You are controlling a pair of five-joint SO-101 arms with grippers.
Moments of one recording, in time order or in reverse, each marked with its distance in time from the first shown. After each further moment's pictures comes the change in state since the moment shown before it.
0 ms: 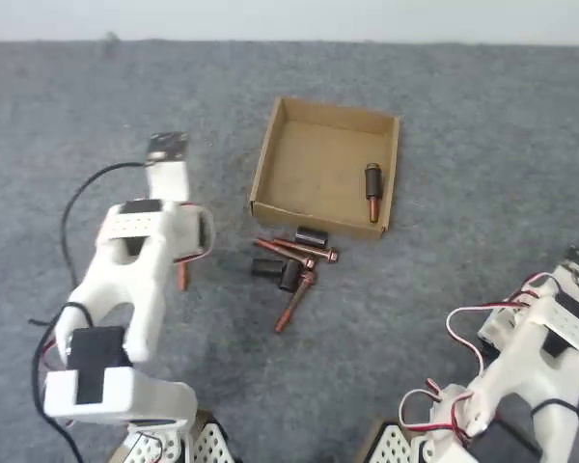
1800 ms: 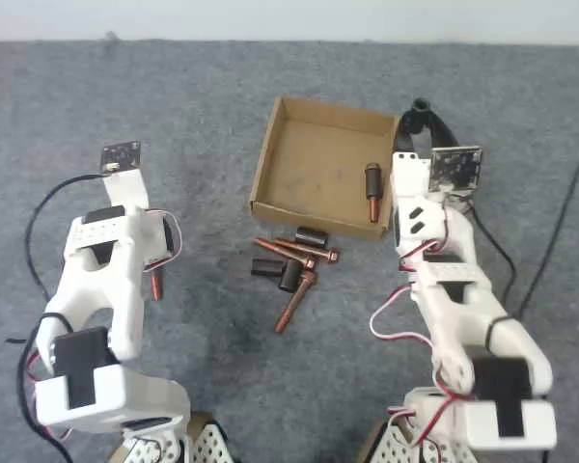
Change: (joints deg) left arm -7.8 -0.2 0.8 0.4 0.0; right arm -41.9 19.8 -1.6 -103.6 0.0
